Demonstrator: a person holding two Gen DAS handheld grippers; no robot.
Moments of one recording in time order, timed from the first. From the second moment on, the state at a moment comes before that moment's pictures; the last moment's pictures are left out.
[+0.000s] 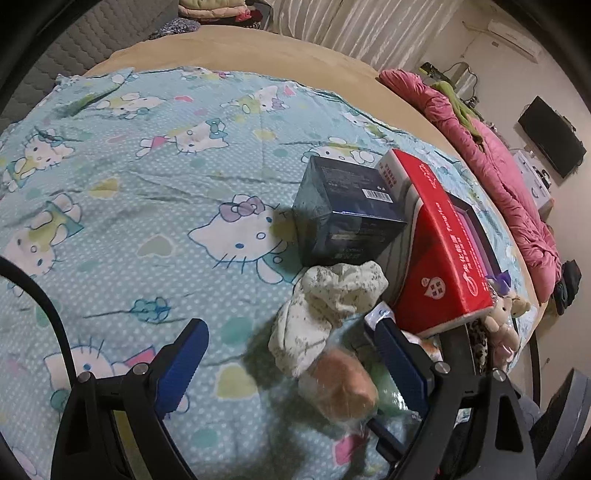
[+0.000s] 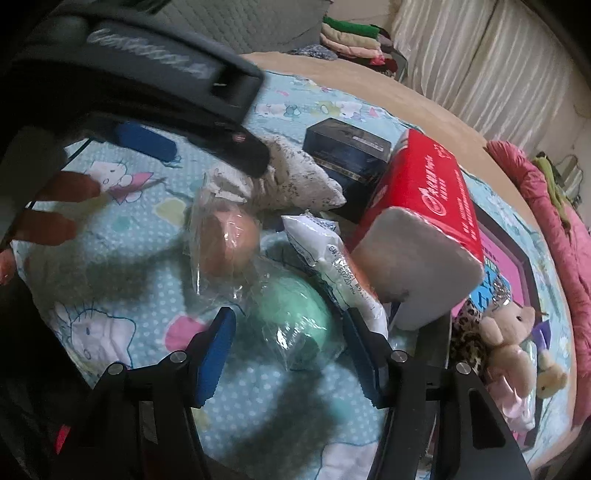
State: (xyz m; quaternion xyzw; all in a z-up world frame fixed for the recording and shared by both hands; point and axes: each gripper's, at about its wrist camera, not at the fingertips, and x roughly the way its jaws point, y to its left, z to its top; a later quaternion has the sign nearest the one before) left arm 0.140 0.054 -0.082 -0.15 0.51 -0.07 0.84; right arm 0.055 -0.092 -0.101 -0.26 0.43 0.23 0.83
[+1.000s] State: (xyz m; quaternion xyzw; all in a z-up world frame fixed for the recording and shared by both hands) left arm 0.168 0.056 -0.104 -0.21 0.50 -0.14 0.83; right arm 0.057 -0.128 -0.077 -0.14 0.44 0.27 0.84
